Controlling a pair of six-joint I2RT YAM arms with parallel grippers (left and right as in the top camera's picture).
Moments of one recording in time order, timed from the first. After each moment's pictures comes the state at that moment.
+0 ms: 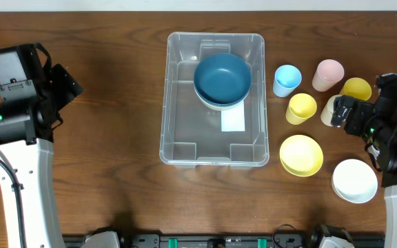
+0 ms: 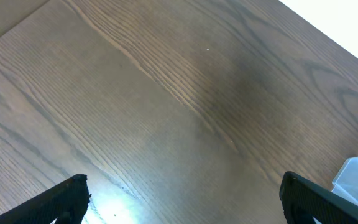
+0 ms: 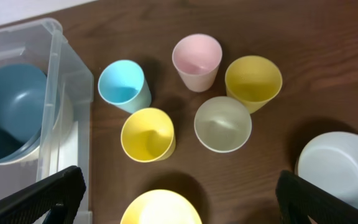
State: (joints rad) left arm 0.21 1.31 1.47 -1.07 -0.24 -0.44; right arm -0.26 1.04 1.10 -0.83 -0.16 0.08
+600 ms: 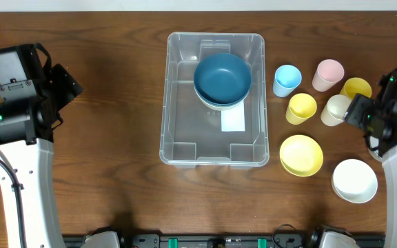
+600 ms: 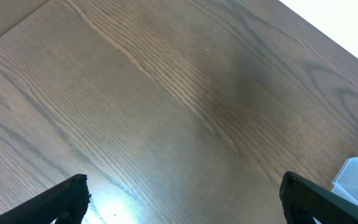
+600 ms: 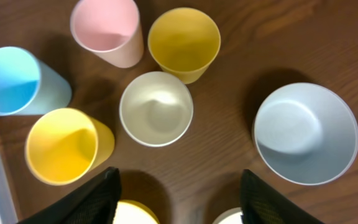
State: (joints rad) left arm 0.21 1.31 1.47 -1.07 -0.24 -0.44; right arm -0.27 1.26 1.10 -0.81 0.08 0.20
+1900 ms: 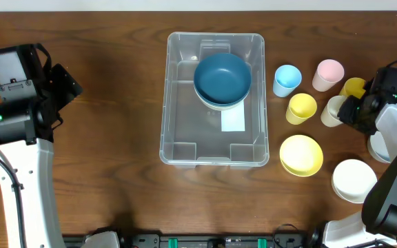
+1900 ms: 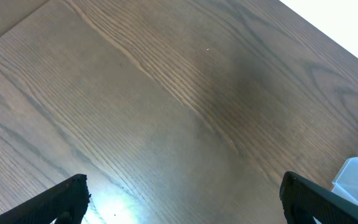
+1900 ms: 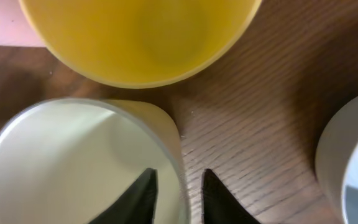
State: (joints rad) left arm 0.21 1.31 1.47 -1.07 -0.24 -0.44; right arm -0.35 1.71 1.11 -0.63 -0.02 0.23
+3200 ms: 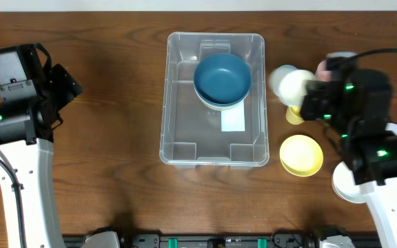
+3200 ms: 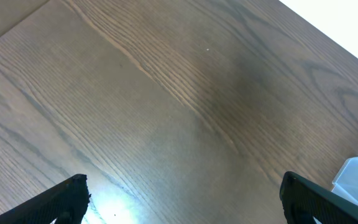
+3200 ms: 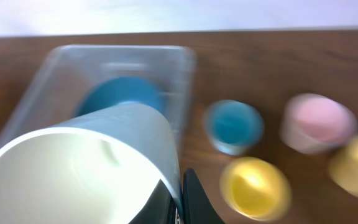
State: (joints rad) left arm 0.21 1.31 1.47 -1.07 -0.24 -0.44; right arm 0.16 1.09 1.12 -0.63 -0.10 0.19
